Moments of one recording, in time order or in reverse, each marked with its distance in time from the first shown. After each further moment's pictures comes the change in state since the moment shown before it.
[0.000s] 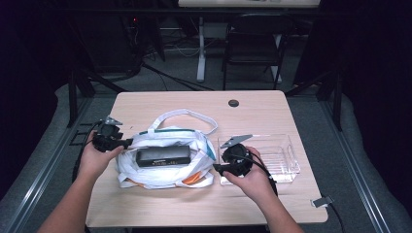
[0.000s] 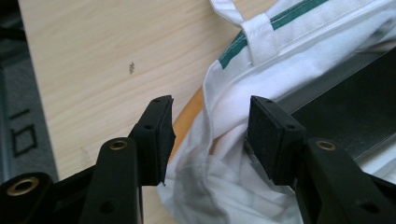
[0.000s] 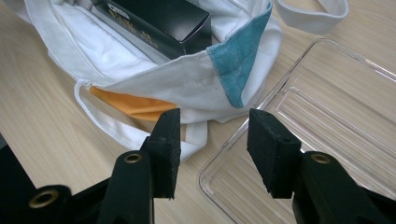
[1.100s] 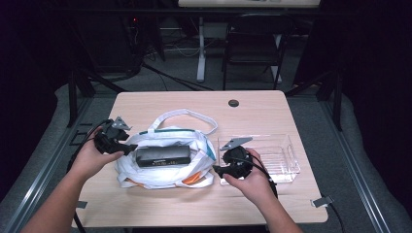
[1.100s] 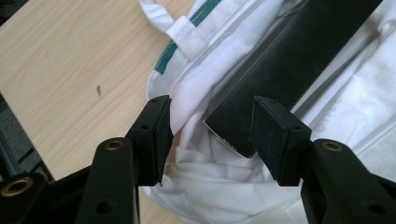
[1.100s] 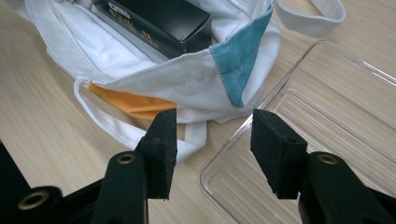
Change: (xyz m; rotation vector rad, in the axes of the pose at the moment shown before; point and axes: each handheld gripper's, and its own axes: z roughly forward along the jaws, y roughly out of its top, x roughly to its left) left arm -0.024 0.017 -0.025 0.084 -0.121 0.281; right arm 0.004 -0.004 0.000 -0.024 -0.015 -0.020
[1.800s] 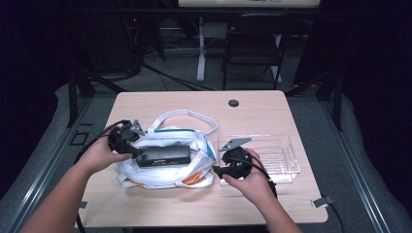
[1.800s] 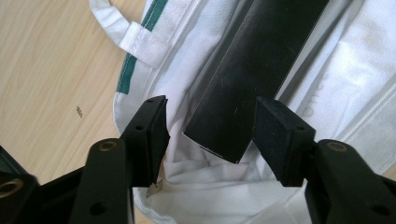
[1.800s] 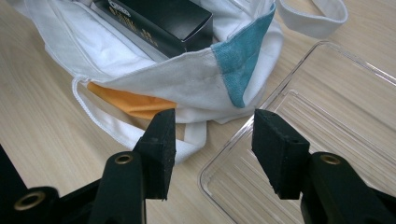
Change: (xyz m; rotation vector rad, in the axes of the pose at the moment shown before) left arm -0.016 0.025 0.016 0.131 -0.039 0.218; right arm 0.001 -0.001 0.002 0.001 -0.002 -0.013
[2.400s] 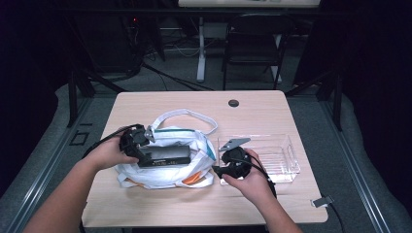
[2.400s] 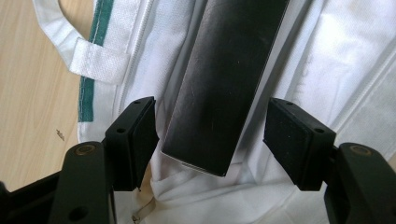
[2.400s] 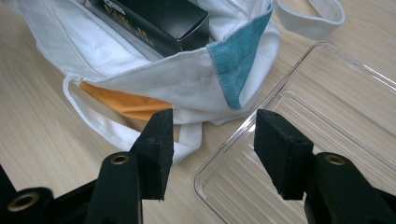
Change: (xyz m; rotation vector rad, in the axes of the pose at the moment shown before) left arm -0.012 0.018 0.020 0.106 -0.051 0.174; right arm -0.001 0.000 0.004 0.004 -0.014 -0.014
